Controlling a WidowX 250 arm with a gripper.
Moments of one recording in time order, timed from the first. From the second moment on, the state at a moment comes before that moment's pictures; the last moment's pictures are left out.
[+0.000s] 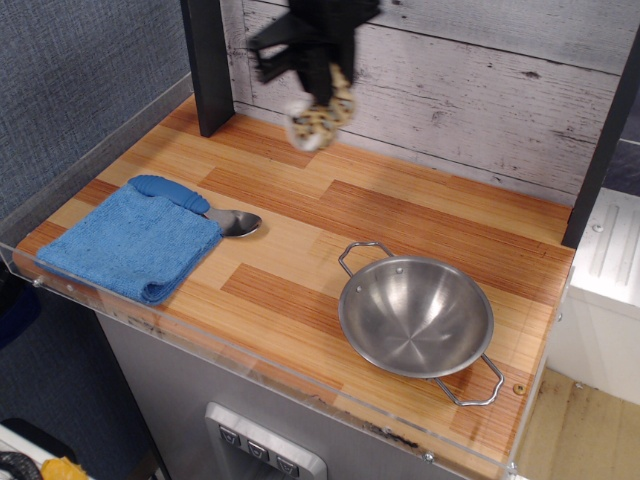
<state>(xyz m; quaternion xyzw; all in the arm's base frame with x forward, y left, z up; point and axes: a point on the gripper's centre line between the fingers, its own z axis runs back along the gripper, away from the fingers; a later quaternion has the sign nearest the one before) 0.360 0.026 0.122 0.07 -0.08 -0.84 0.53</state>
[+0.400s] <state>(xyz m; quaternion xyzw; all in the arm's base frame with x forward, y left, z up) 0.414 -0.013 0.100 0.05 -0.10 -0.88 0.46</state>
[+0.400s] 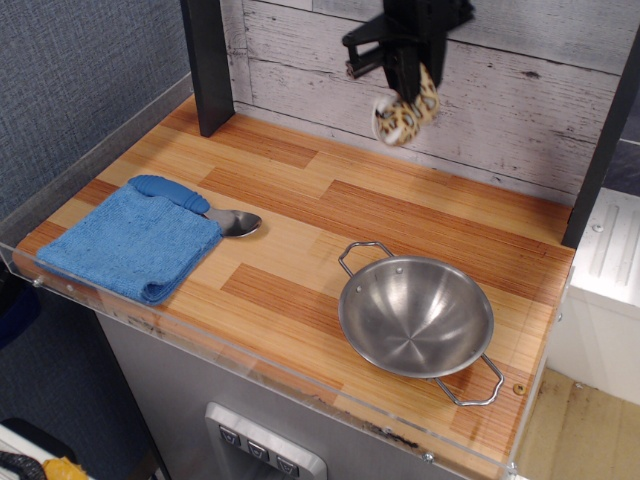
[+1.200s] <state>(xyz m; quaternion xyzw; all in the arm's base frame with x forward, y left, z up) 0.375 -0.043 0.052 0.01 -0.06 -0.93 0.36</state>
